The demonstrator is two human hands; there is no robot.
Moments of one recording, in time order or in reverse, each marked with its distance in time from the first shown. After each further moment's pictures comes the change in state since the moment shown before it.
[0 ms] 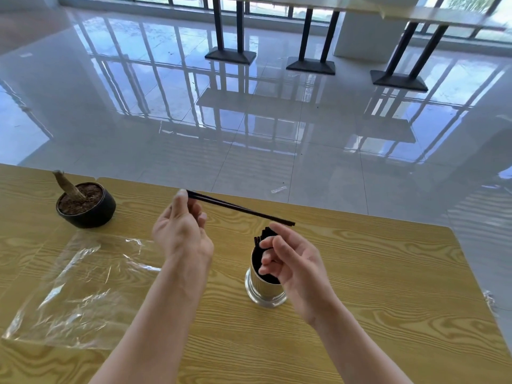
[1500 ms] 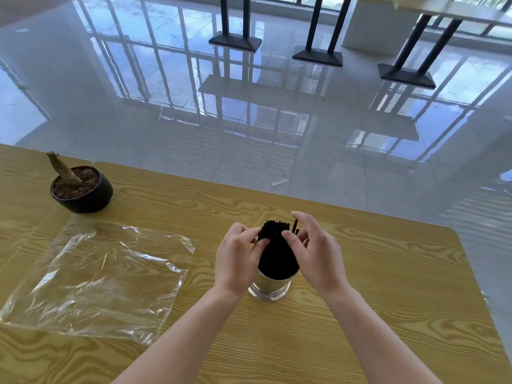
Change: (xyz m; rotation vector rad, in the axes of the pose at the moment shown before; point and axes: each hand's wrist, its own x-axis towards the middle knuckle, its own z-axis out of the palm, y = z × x) left_hand -0.003 -0.103 -0.048 1.270 -0.670 0.646; right_hand 0.034 0.003 -0.045 -1.365 0.280 -0.379
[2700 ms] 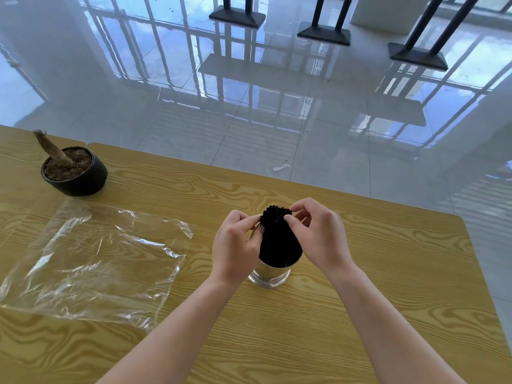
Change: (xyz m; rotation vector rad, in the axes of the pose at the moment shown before) left_hand -0.006 -0.006 0.006 -0.108 0.051 -0.011; right_hand 0.015 0.005 0.000 0.018 -0.038 0.028
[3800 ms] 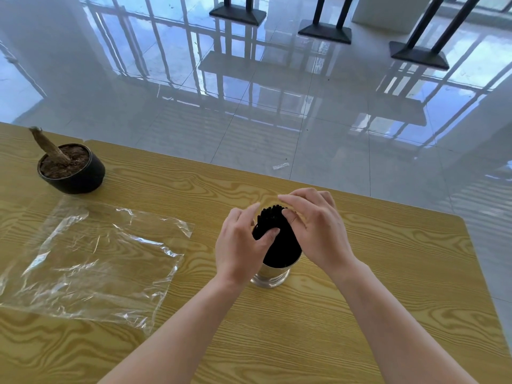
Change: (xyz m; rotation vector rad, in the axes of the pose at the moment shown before) left_hand 0.001 -0.002 0.012 0.102 0.009 -0.027; right_hand 0.006 -0.001 -0.004 -0.169 -0.005 -0.224
